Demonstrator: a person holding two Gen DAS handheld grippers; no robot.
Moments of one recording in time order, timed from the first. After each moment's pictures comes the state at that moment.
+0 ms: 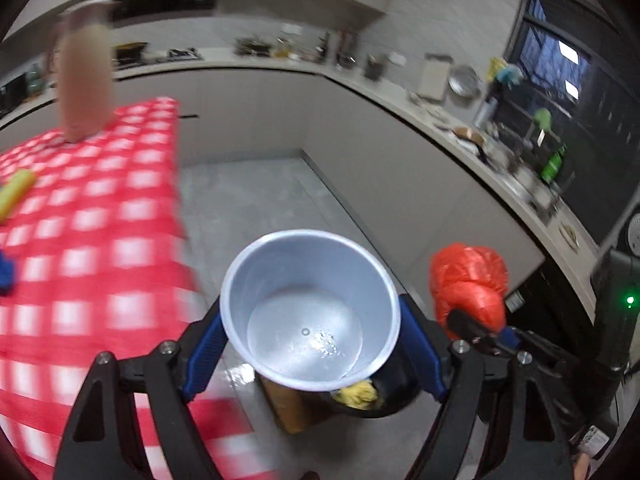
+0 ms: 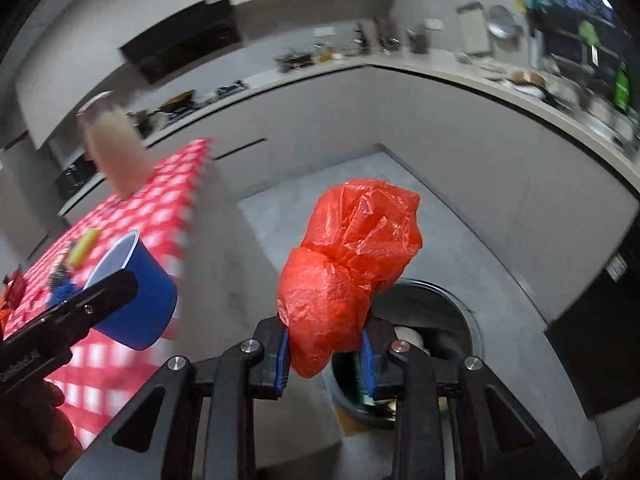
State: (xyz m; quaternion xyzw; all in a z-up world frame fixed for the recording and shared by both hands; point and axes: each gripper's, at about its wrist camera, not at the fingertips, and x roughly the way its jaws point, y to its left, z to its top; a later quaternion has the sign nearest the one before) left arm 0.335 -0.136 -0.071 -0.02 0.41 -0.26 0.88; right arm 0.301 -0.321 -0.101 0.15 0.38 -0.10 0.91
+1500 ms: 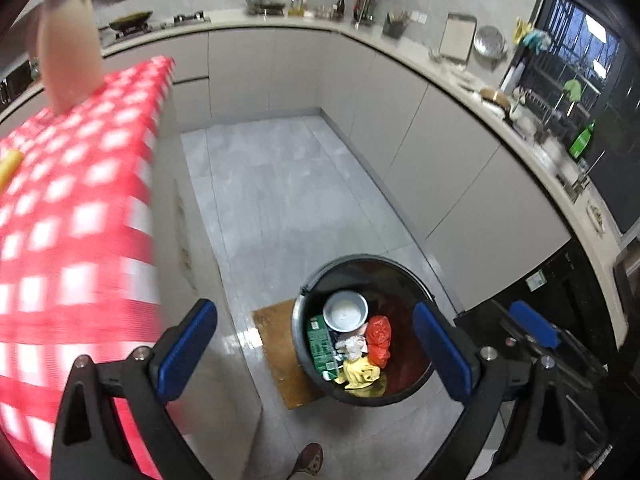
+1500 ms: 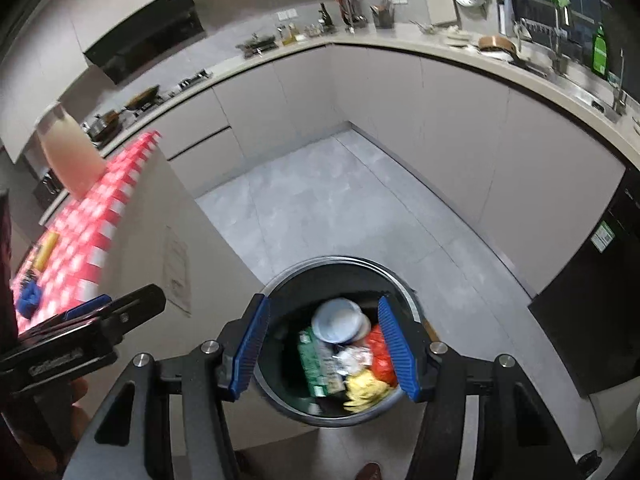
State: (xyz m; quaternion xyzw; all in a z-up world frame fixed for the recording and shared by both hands) left arm 0.344 -0.169 -0.081 0.01 0.47 -0.21 0.86; right arm 0.295 -0.370 -0.113 0.17 0.39 -0.11 0.90
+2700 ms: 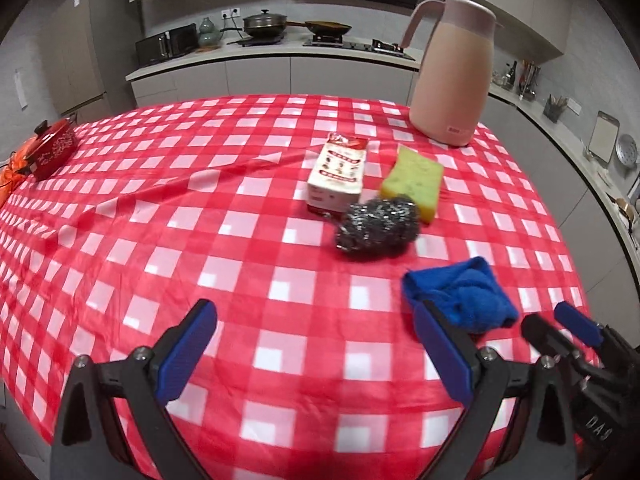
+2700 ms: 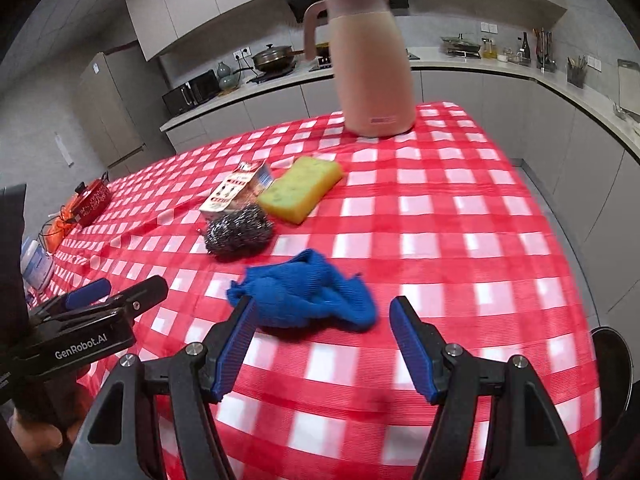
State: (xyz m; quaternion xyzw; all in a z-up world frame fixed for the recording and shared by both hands) left arm 0.413 0.280 -0.065 -0.04 0.43 0.02 0.90; right arm 0.446 0.101 -0.078 0.06 0.41 0.11 0.90
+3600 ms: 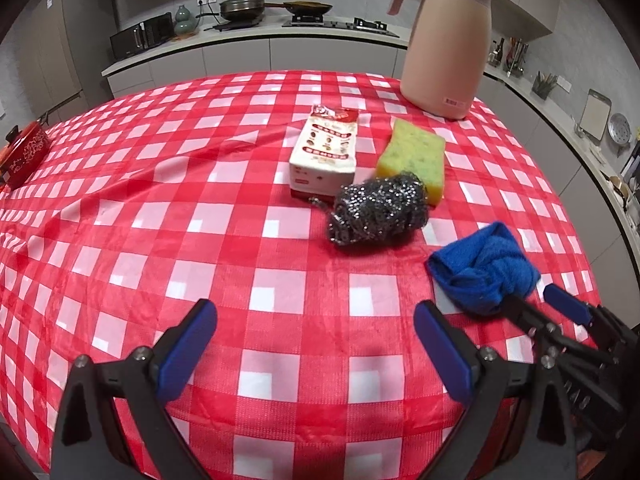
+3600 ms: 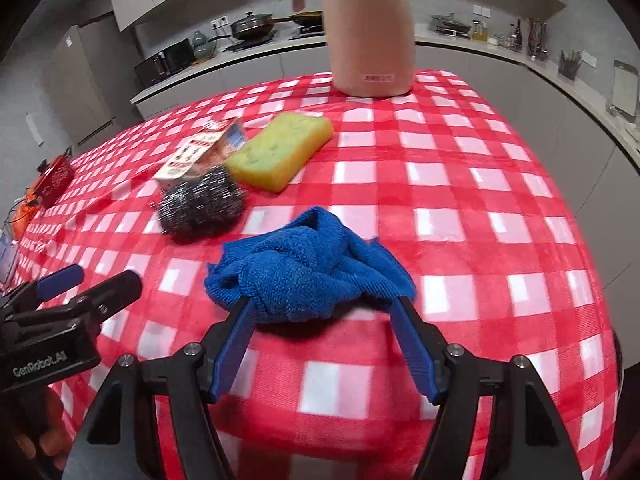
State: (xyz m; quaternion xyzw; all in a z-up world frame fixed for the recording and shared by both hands) left arm 0.438 0.273 -0.089 -0.02 0.46 -0.01 0.89; right arm 0.482 0.106 -0.114 0.03 0.45 0.06 0.89
